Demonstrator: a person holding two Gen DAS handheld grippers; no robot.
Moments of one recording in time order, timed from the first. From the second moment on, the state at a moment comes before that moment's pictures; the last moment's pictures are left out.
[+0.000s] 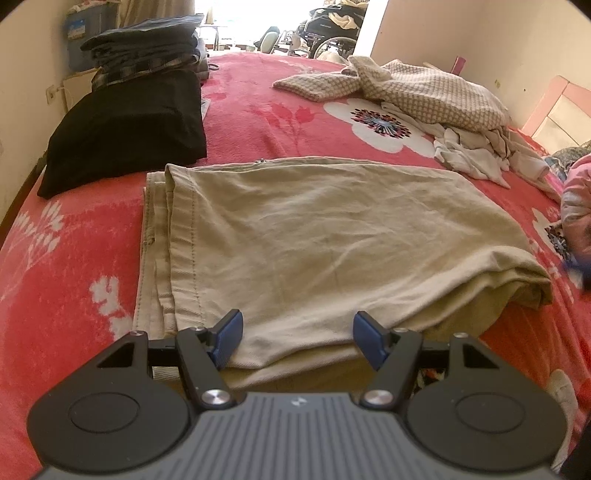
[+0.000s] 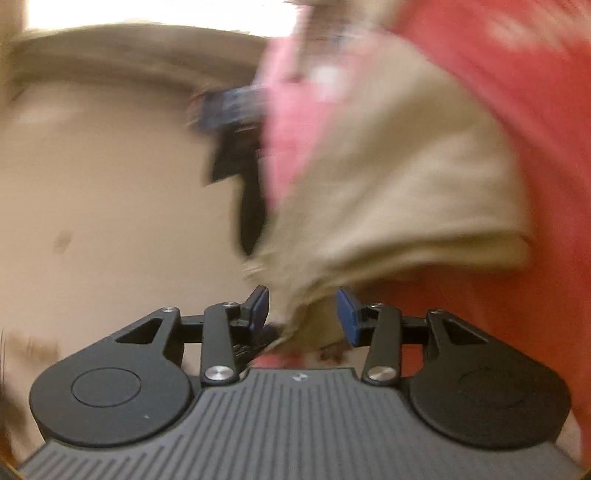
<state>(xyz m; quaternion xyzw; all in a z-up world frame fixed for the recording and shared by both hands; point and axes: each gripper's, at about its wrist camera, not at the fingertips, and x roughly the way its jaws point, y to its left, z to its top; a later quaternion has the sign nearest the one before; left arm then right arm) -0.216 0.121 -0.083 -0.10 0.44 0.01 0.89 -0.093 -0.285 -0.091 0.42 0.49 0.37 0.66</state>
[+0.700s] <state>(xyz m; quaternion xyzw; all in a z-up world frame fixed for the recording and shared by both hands) -0.201 0.101 -0.074 0.00 0.44 -0.03 0.90 -0.055 -0.333 -0.078 0.25 0.50 0.18 0.81</state>
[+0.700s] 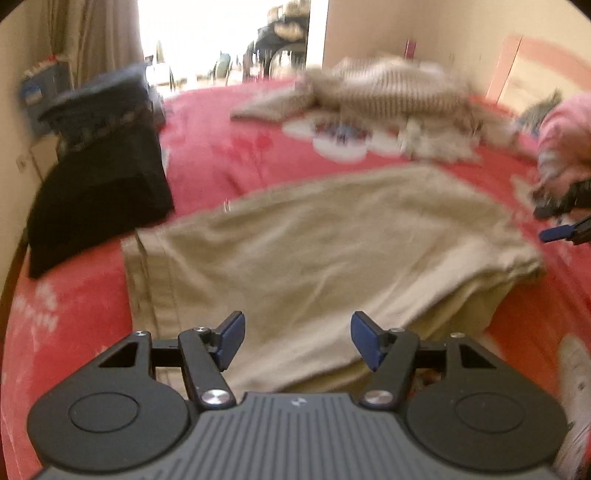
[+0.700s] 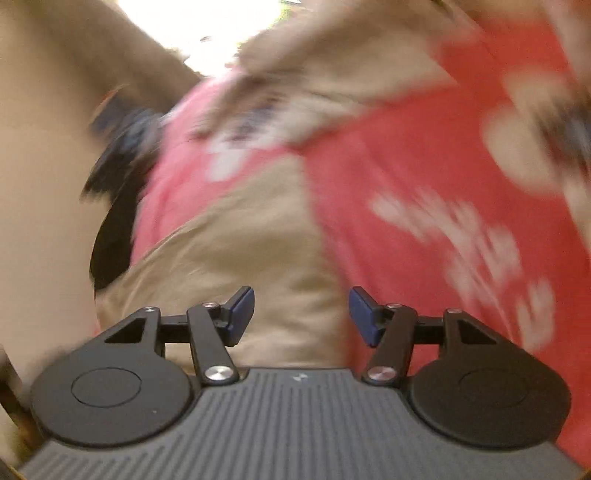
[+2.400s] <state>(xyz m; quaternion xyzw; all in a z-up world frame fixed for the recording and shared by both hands) -0.183 0.281 -0.114 -0.29 0.51 -0.02 0.81 -0.218 0.035 -0.054 -0.27 0.28 0.58 0.72</state>
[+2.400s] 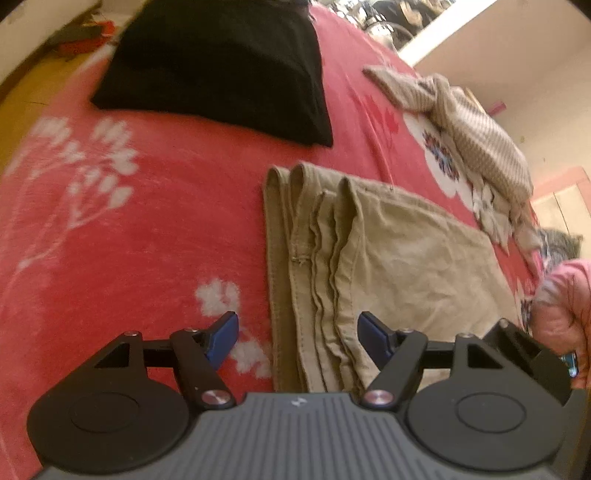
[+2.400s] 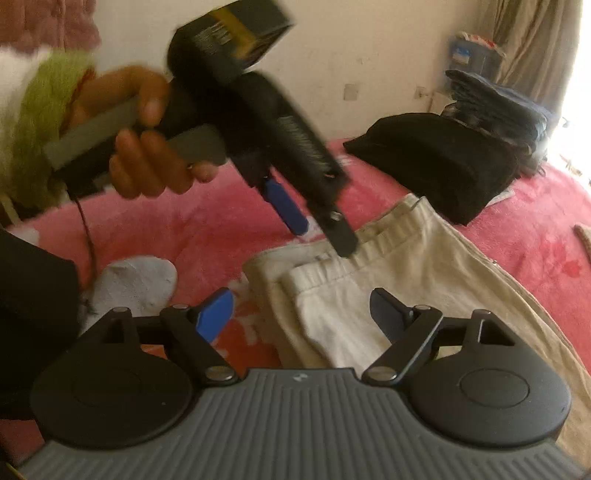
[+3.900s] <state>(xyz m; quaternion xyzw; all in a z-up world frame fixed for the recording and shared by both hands) -0.067 0.131 0.028 -0.23 0.47 0.03 0.85 -0.221 -0.063 0.008 -0.17 0.15 0.43 0.87</state>
